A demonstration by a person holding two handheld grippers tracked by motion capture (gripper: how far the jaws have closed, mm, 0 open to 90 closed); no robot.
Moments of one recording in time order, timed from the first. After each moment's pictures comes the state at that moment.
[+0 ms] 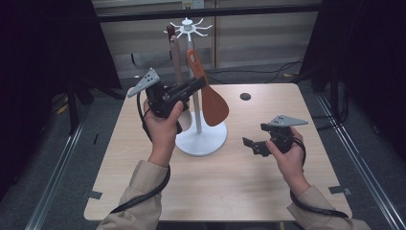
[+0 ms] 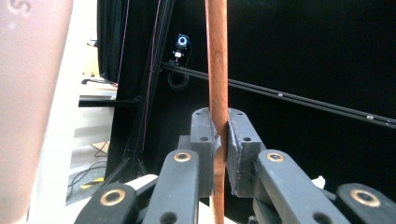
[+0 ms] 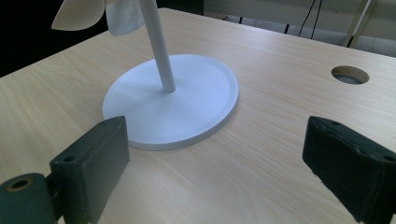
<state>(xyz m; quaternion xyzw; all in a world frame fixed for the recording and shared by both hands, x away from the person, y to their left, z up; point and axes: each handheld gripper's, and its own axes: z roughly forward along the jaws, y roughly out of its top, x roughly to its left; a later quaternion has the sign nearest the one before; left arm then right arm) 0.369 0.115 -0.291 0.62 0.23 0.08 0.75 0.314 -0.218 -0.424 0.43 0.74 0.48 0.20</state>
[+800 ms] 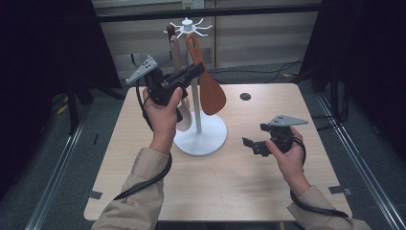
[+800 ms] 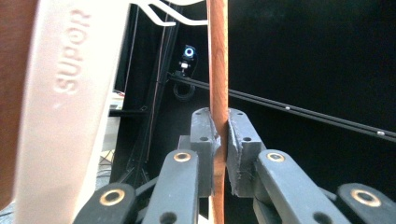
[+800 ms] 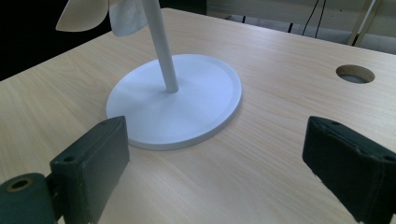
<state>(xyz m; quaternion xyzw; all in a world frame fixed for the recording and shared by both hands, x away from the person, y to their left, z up) 0.391 0.115 -0.278 0.60 0.25 0.09 0.76 0.315 -0.219 -0.424 0.42 0.74 0.49 0.19</state>
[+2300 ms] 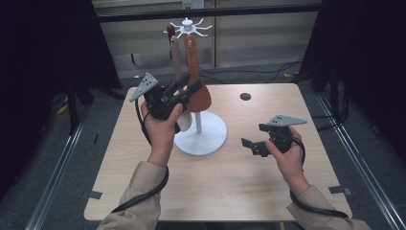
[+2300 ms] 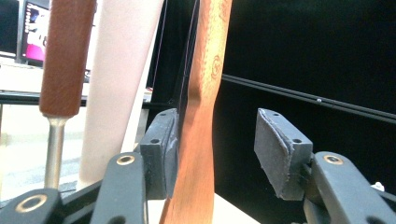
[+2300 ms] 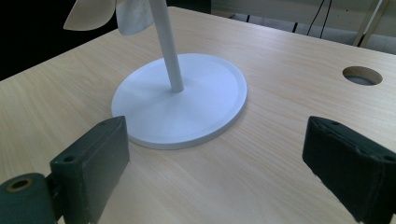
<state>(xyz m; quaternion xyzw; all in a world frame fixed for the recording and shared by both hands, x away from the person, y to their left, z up) 0.376 0.124 -0.313 0.60 0.28 0.14 0.73 0.314 -0.215 -0.422 0.42 0.75 0.48 0.18</state>
